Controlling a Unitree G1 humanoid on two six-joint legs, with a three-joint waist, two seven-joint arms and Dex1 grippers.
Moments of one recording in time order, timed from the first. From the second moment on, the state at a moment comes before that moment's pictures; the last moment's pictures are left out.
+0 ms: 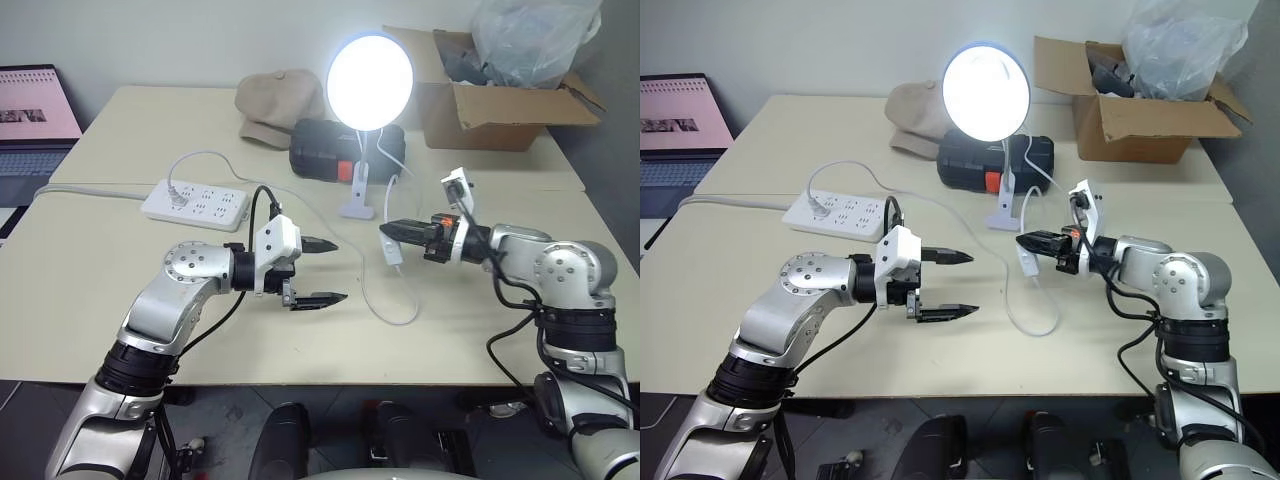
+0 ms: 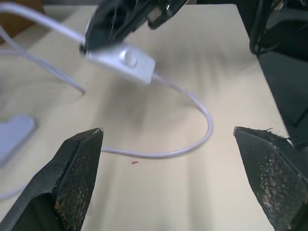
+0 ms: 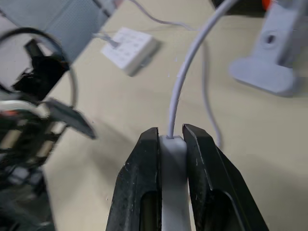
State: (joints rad) left arm -0.45 0.65 -0.19 -0.16 -0.35 0.29 -1.13; right arm -0.64 -0.43 -0.12 0.00 0.77 1.17 0.46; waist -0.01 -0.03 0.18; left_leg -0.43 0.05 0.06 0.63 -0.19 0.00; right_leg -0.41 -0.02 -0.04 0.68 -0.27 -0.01
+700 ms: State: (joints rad) left arm -0.36 0.74 -0.03 -0.24 -0.47 0.49 -1.08; right arm -0.66 -0.35 -0.10 0.11 0.62 1.07 0.44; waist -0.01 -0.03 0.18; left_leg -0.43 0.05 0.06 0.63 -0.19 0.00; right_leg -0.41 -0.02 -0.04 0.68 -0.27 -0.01
